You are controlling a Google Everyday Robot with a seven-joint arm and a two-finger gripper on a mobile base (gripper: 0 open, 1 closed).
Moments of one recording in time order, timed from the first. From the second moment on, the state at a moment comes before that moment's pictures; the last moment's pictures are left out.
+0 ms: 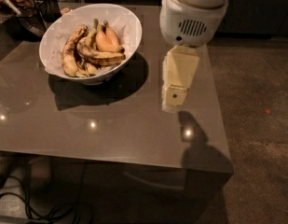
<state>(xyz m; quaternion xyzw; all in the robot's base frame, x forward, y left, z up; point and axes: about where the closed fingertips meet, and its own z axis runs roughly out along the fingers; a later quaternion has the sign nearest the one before) 0.450 -0.065 0.988 -0.66 0.74 -0.02 0.12</state>
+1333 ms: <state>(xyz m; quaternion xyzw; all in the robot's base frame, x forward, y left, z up) 0.463 0.015 1.023 -0.65 0.74 -0.01 0.17</state>
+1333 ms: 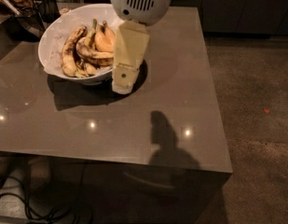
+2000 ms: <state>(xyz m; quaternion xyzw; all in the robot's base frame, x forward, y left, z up) 0.495 0.085 1.030 -0.63 0.75 0.06 0.17</state>
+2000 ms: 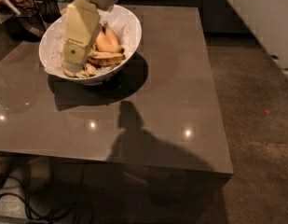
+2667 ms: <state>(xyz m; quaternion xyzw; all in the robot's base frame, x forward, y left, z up) 0.512 0.105 1.036 -0.61 0.76 0.09 0.19</state>
